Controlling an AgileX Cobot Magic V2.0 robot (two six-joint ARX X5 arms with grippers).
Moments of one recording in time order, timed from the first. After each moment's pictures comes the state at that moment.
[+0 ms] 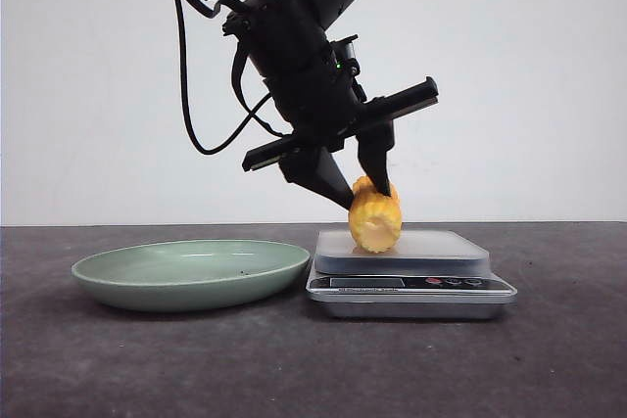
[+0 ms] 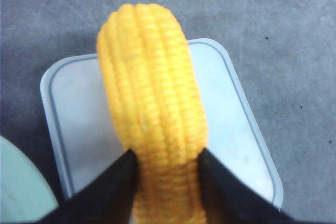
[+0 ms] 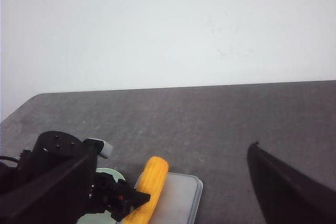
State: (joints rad) left arm -0.78 1.90 1.35 -0.19 -0.08 -0.48; right arm 0.03 0.62 1.12 -0.68 -0.34 0.22
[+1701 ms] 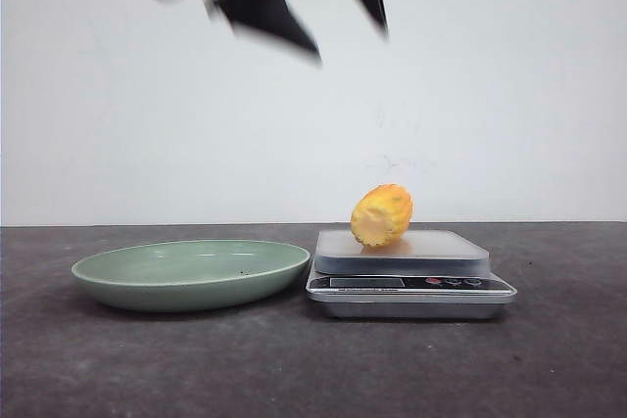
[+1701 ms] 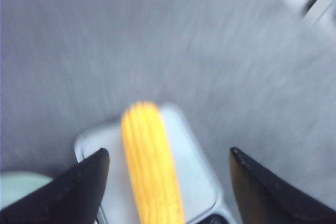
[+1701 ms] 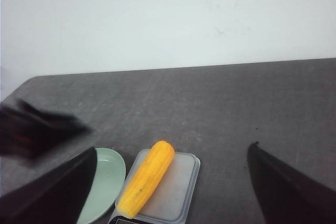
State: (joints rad) left arm -0.80 1.46 1.36 -0.32 -0.13 -0.29; right arm 0.03 0.62 1.12 -0.75 -0.34 0.21
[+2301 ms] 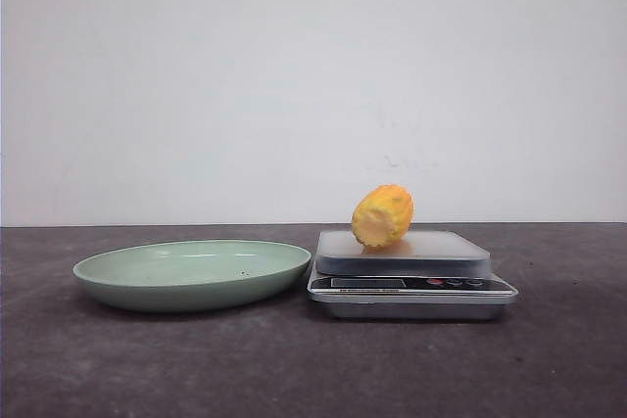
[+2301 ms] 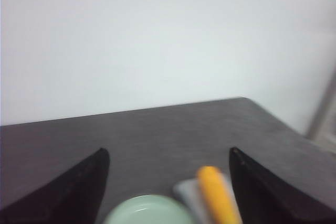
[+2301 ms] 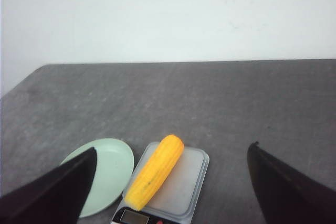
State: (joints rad) left arm -0.82 0.65 1.37 -0.84 -0.41 -0.18; right arm 0.10 0.66 1.12 -0.75 -0.34 0.18
